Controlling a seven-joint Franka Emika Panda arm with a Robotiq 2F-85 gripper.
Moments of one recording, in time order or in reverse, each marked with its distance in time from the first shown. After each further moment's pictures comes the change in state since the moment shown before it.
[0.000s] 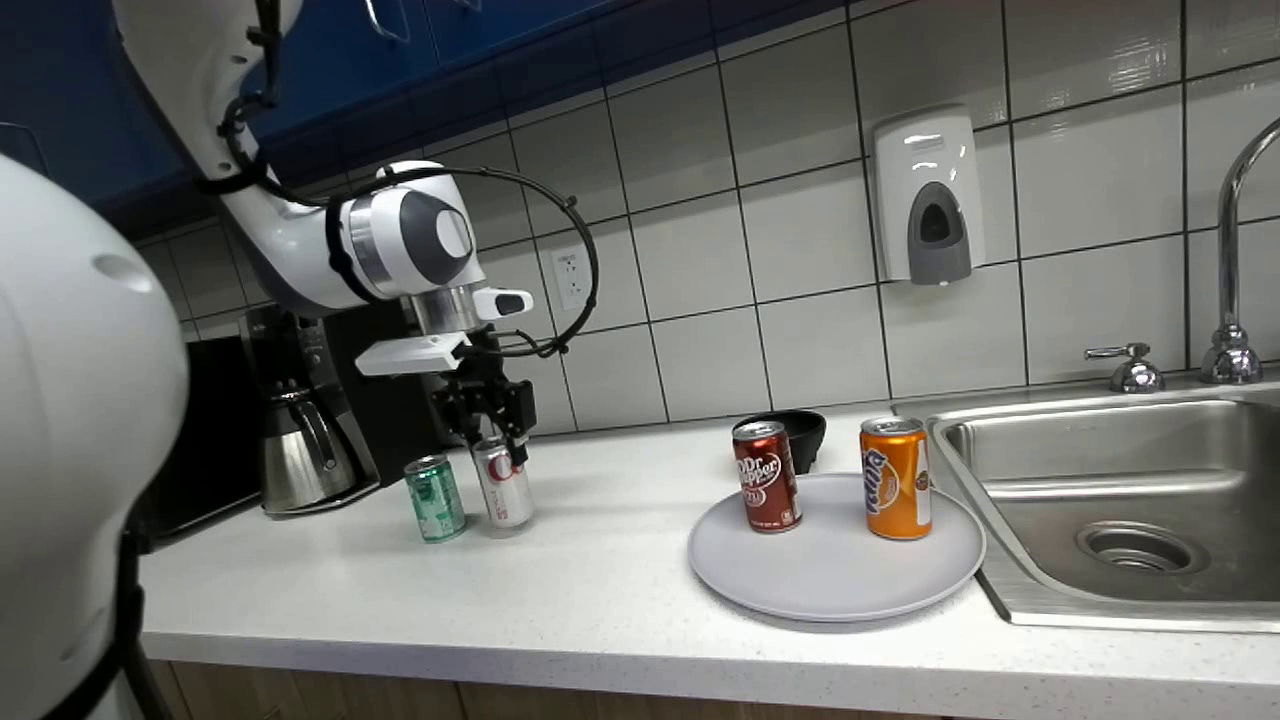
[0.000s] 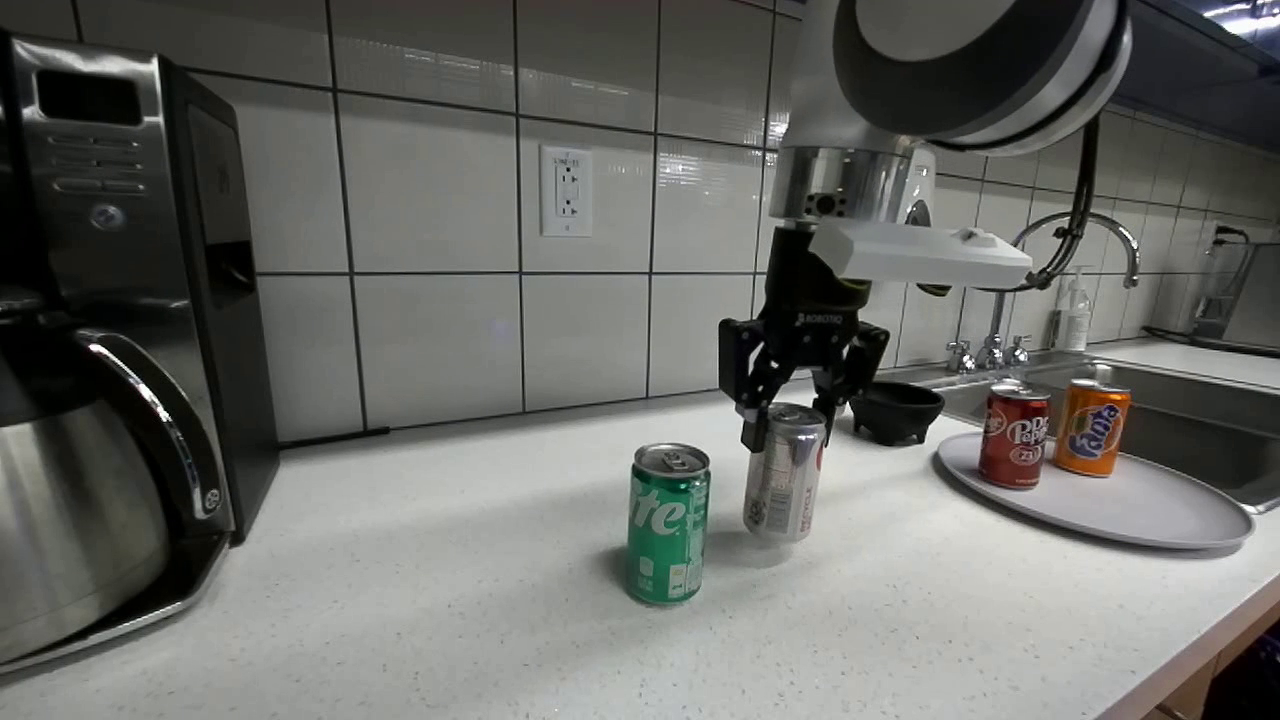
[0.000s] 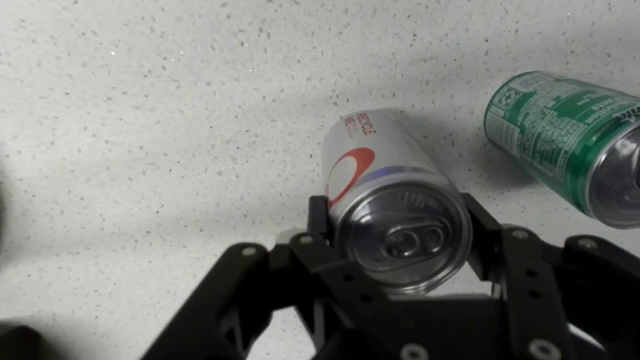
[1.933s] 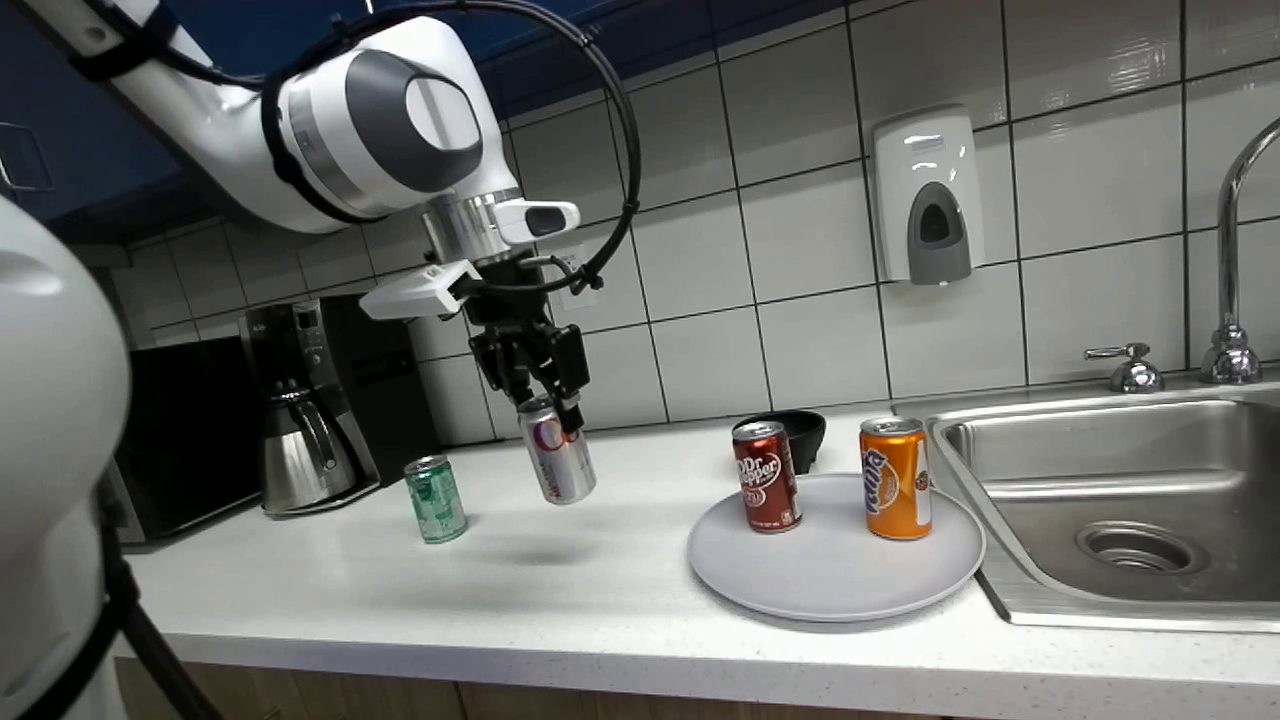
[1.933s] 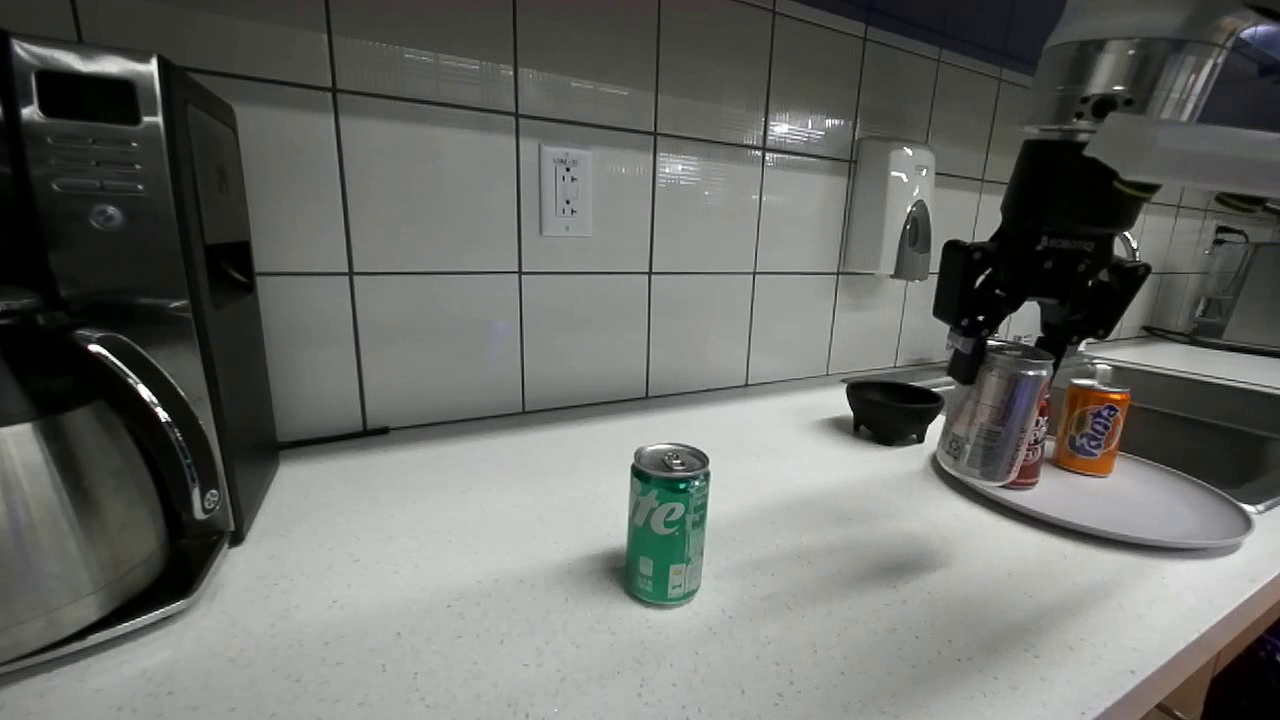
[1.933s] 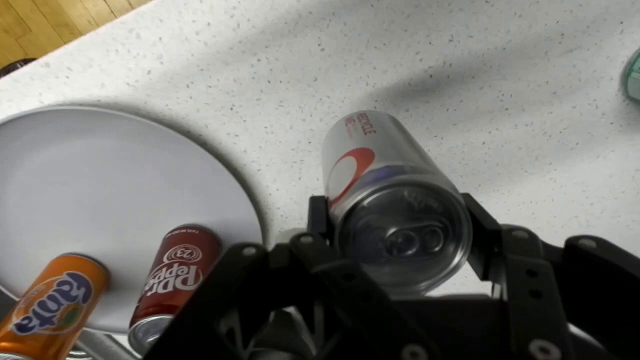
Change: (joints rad) arm -0.175 -0.476 -0.080 -0.338 0.004 -0.055 0.000
